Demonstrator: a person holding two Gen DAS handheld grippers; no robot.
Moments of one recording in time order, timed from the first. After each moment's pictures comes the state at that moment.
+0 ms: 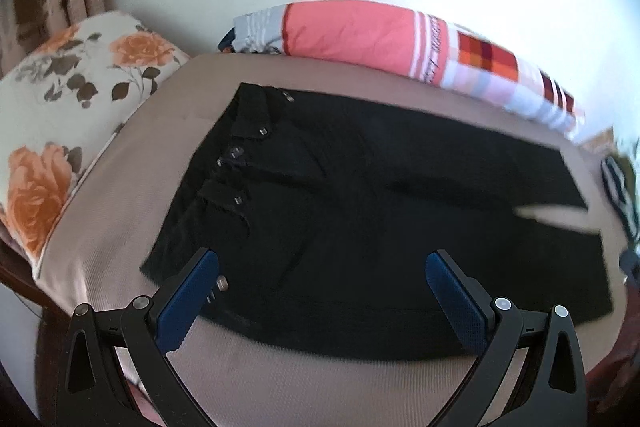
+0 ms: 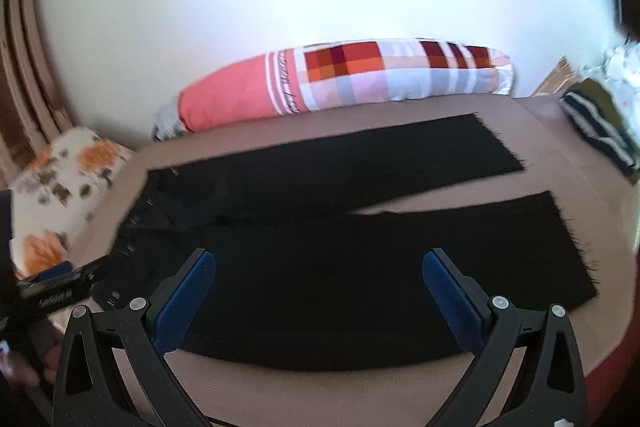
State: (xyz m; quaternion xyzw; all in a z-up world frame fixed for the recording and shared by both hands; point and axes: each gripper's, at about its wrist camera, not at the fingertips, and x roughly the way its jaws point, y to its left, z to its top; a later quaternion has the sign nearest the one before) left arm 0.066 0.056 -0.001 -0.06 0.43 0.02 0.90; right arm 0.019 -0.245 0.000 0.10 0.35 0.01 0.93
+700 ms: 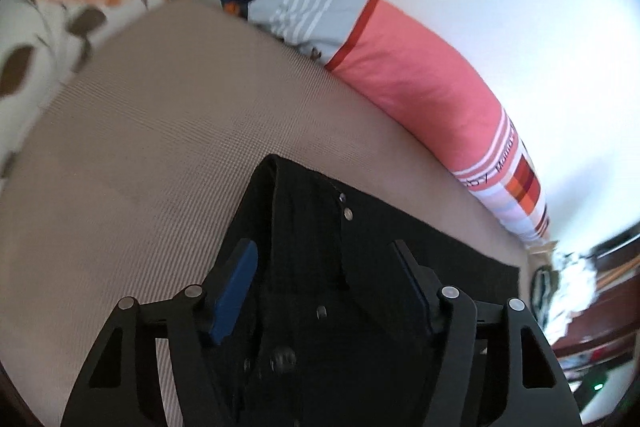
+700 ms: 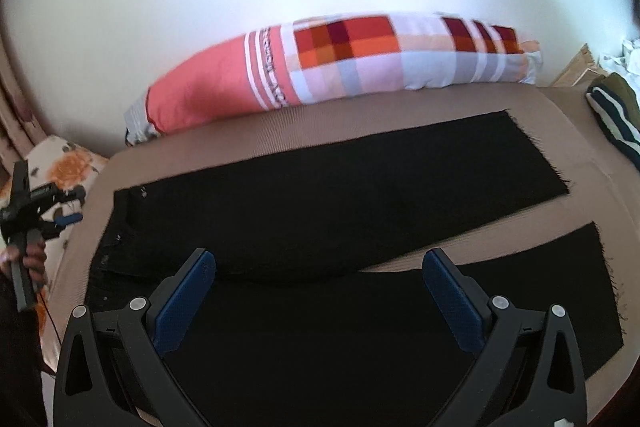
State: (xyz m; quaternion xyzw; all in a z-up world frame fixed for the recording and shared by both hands) left arm 0.325 0.248 -0.066 -0.29 0.49 -0.09 0.81; right arm 0.153 -0.232 -0.022 0.10 0.41 -0.01 0.91
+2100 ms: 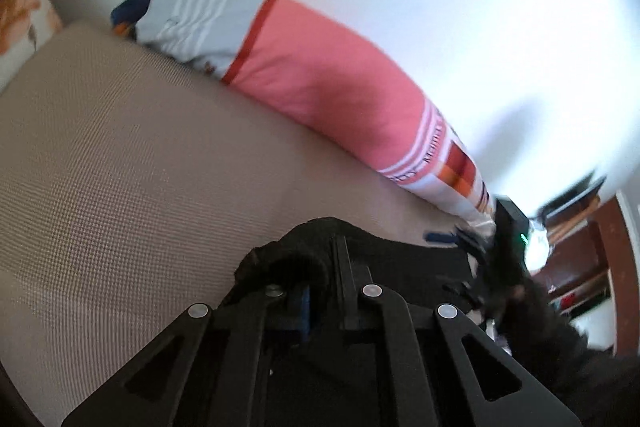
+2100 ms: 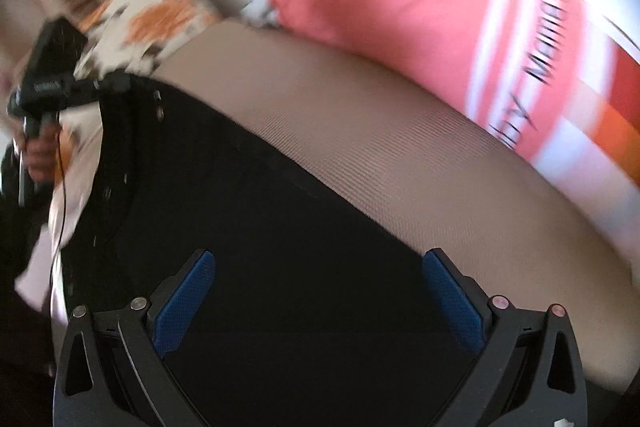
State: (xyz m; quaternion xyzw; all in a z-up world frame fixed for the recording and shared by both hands) left arm 0.355 0.215 -0.045 -0.27 0.44 -0.24 0.82; right arm 0.402 -0.133 -0.083 -0.12 0.51 0.36 0.77
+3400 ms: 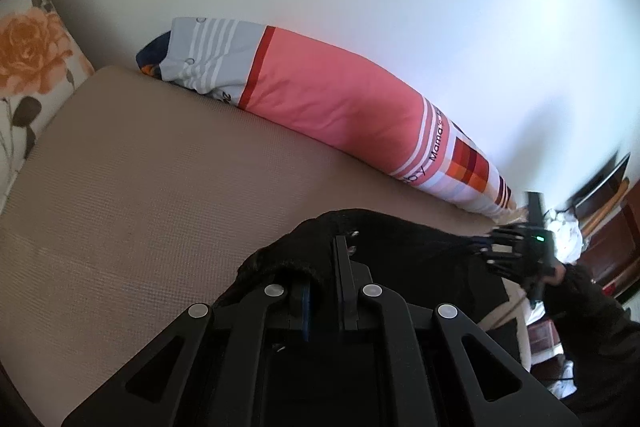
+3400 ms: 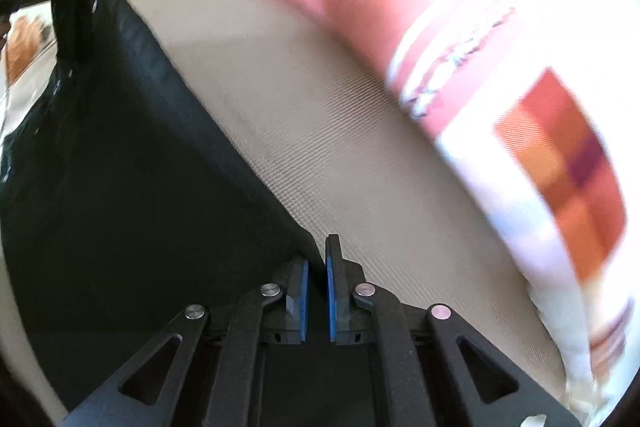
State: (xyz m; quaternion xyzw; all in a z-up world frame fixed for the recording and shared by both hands) left arm 0.308 0.210 -0.007 -0.22 0.41 -0.19 0.87; right arm 0.342 -0.136 -0.068 -0.29 0.48 0.26 0.79
